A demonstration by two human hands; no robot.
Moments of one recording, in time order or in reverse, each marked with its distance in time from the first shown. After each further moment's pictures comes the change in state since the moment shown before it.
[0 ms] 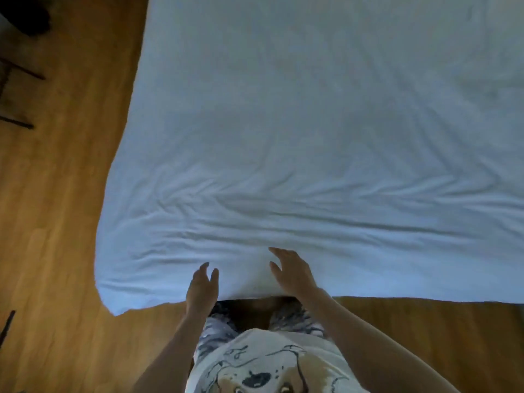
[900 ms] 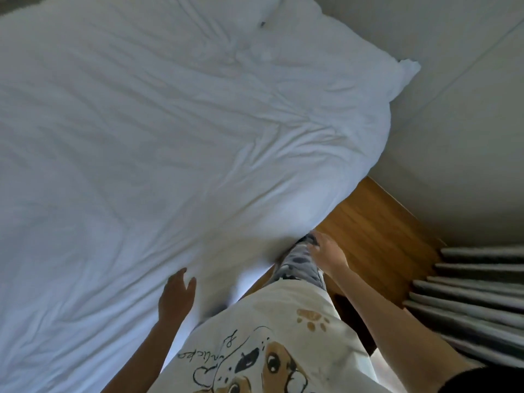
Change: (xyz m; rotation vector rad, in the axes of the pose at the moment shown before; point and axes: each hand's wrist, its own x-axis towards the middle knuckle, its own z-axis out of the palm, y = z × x) left_hand -0.101 0.276 0.186 0.559 -0.216 0.592; right_hand -0.267 0.360 -0.121 0.525 0.479 0.830
